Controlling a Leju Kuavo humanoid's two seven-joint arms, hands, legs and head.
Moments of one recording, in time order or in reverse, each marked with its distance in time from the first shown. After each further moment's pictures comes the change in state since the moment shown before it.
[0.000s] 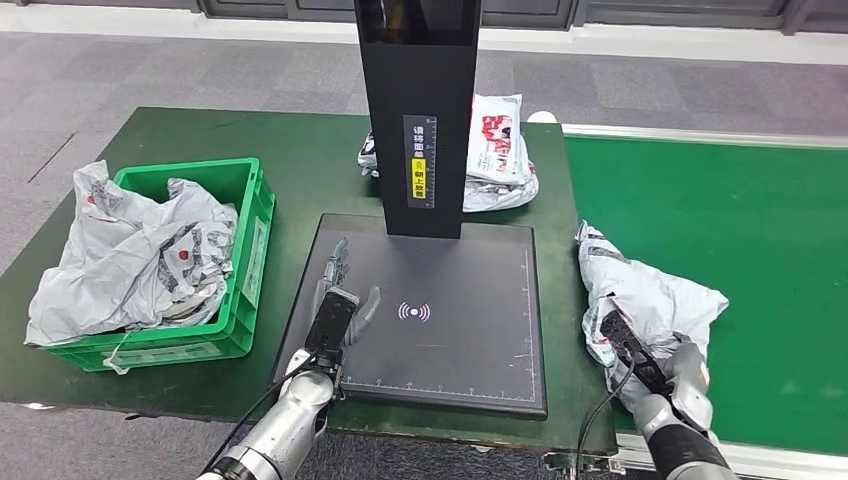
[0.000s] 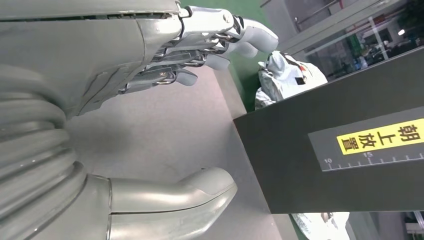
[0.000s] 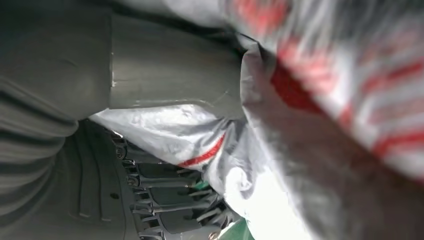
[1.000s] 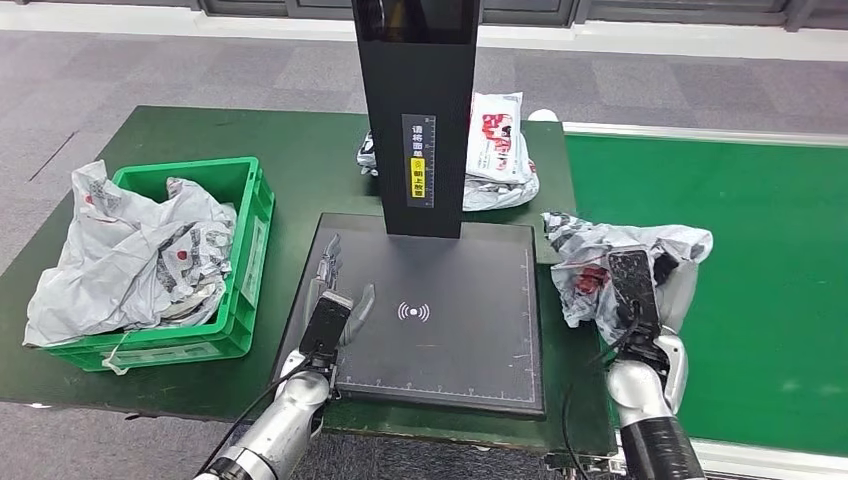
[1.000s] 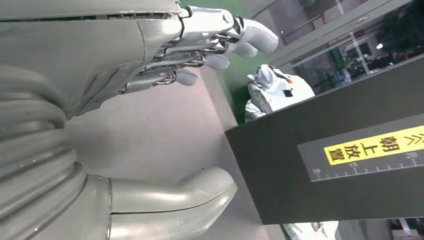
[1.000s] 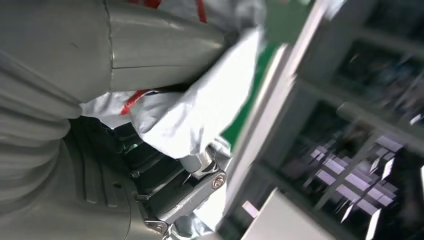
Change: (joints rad) left arm -0.003 0.010 0.001 -0.003 0.005 0.049 -0.065; right arm 0.131 0.108 0.174 -0.731 -0.495 -0.288 -0.449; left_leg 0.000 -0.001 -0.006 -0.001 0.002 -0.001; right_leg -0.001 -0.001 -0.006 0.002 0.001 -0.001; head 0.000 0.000
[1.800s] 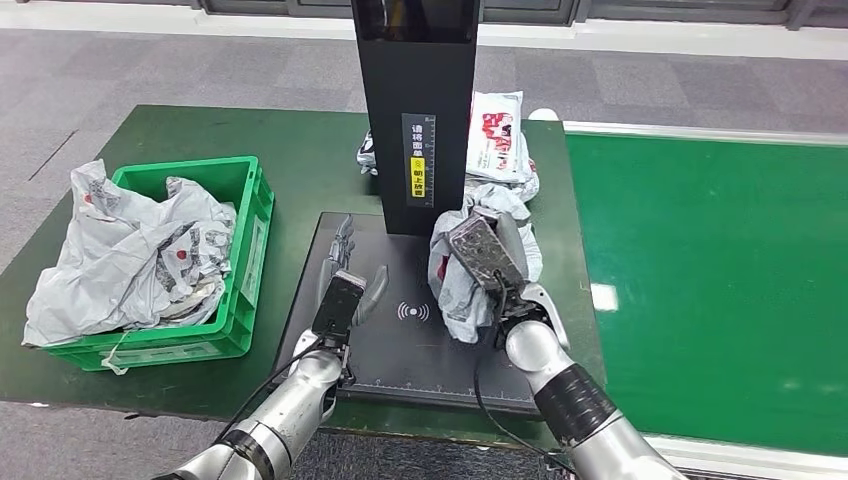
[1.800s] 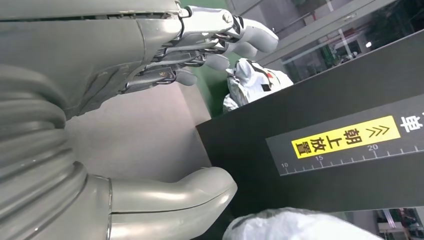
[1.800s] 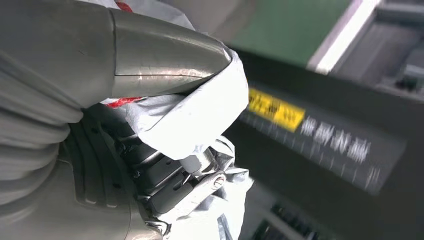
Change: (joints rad) left arm -0.104 -0.024 -0.042 0.105 0.052 0.014 -0.023; right arm -0.234 0.097 0.476 0.183 -0.318 0.259 -0.039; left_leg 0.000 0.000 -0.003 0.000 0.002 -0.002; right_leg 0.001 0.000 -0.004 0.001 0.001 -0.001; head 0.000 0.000
